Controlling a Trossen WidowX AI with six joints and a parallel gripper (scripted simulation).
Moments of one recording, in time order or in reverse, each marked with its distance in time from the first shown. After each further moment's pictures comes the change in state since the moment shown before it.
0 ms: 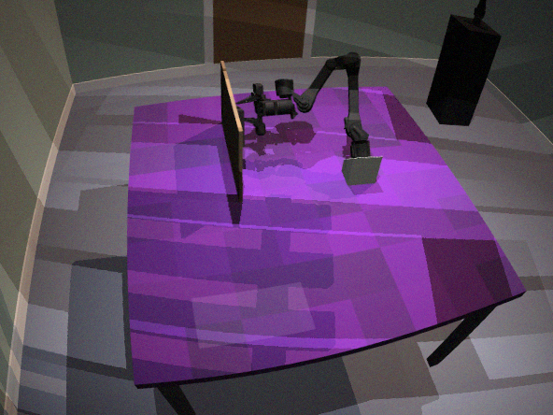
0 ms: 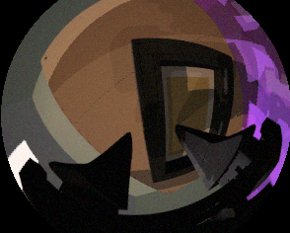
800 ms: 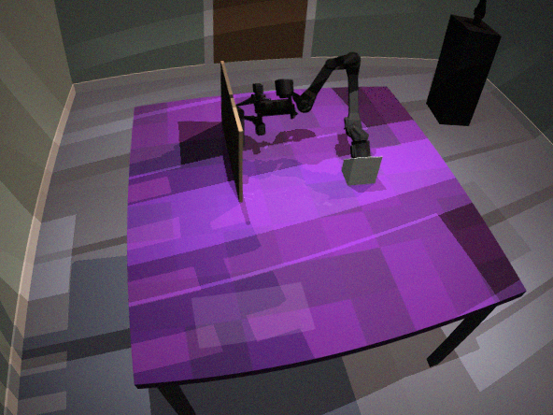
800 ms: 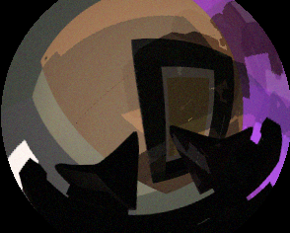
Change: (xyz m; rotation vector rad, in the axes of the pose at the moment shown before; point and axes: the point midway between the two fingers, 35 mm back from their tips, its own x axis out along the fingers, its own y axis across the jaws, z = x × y) arm 0.000 0.000 0.000 0.000 -0.001 0.001
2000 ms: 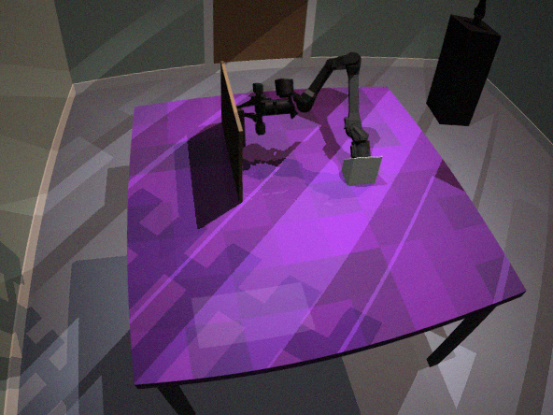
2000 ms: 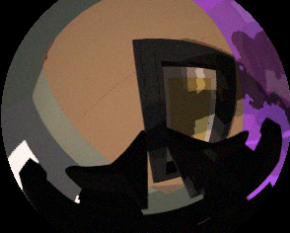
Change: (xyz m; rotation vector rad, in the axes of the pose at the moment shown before) arm 0.000 0.002 0.000 0.000 -0.003 0.000
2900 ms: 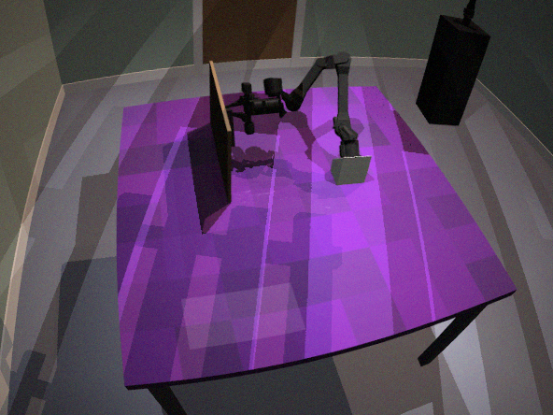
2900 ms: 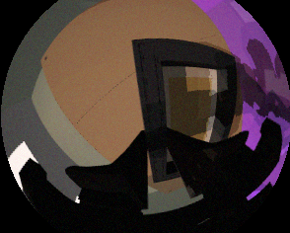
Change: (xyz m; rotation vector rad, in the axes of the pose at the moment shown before) arm 0.000 0.002 0.000 0.002 -0.003 -0.009
